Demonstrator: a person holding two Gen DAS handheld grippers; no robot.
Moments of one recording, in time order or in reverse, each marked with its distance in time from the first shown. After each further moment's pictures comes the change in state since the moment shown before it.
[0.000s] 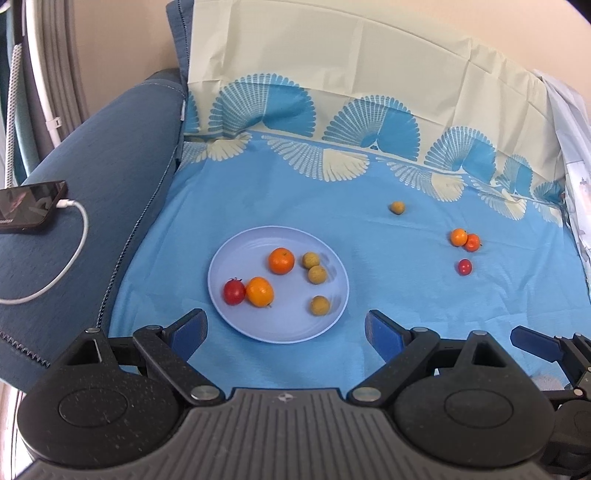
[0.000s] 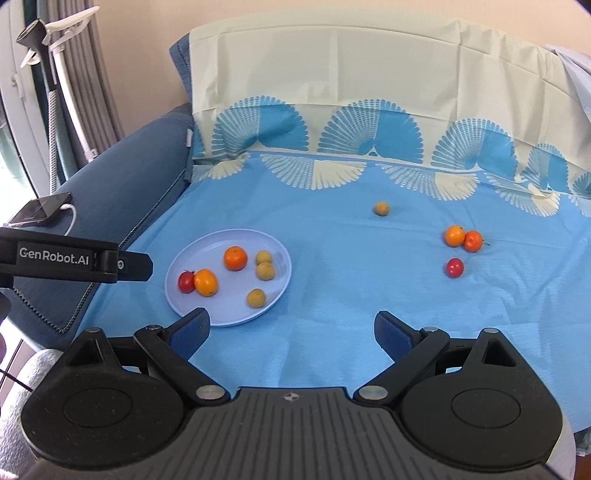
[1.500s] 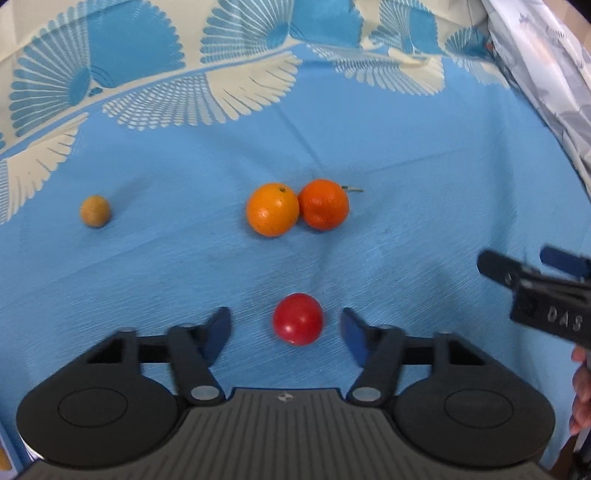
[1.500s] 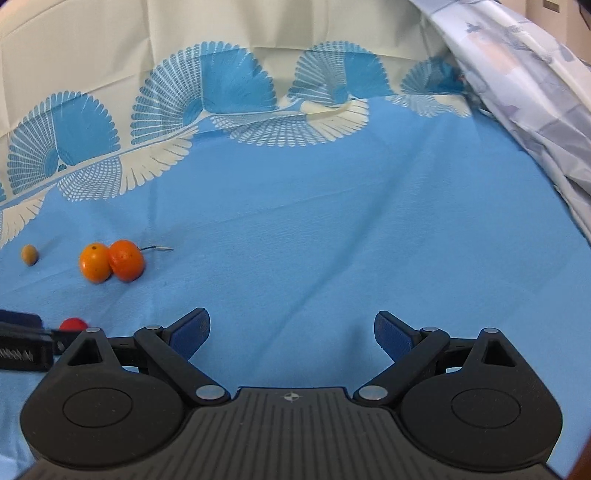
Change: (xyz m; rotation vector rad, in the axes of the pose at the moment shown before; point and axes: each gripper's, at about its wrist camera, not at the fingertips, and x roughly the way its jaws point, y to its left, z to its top) left arm 0.320 -0.338 0.048 0.432 0.230 -0.224; right arm 0.166 -0.381 -0.008 0.351 0.022 -0.403
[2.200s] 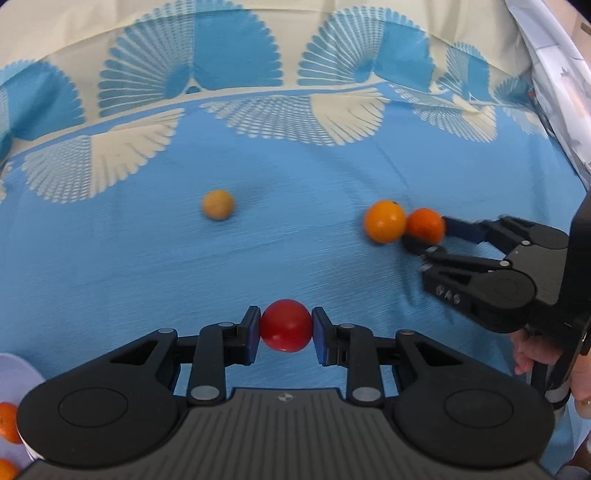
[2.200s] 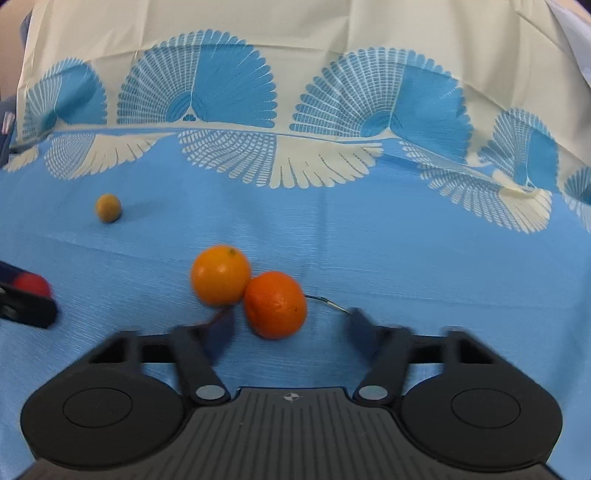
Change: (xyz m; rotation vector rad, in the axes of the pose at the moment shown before) left arm -0.049 0.082 -0.019 -0.133 -0.076 0.072; right arm 0.072 0.112 0.019 -0.406 -0.091 0.249
